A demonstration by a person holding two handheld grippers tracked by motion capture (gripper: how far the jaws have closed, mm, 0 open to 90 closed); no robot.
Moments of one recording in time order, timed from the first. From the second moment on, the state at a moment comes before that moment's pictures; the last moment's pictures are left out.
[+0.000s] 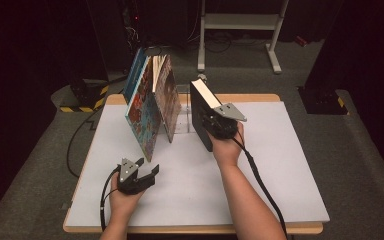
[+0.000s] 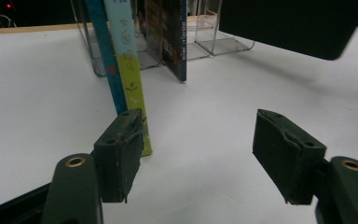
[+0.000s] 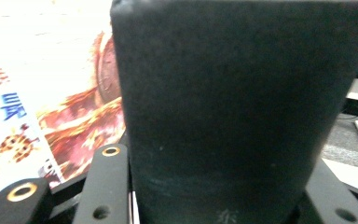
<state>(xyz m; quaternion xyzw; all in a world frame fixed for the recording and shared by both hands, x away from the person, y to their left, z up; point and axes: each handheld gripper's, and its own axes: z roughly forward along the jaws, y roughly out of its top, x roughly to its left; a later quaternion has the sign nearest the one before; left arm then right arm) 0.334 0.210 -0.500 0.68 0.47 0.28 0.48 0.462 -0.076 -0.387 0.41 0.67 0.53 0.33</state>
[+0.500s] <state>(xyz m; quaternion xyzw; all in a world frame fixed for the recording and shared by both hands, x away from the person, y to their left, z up) 0.335 0.209 -0.501 0.68 0.48 0.27 0.48 0.515 -0.045 -0.393 0.42 0.66 0.52 0.35</state>
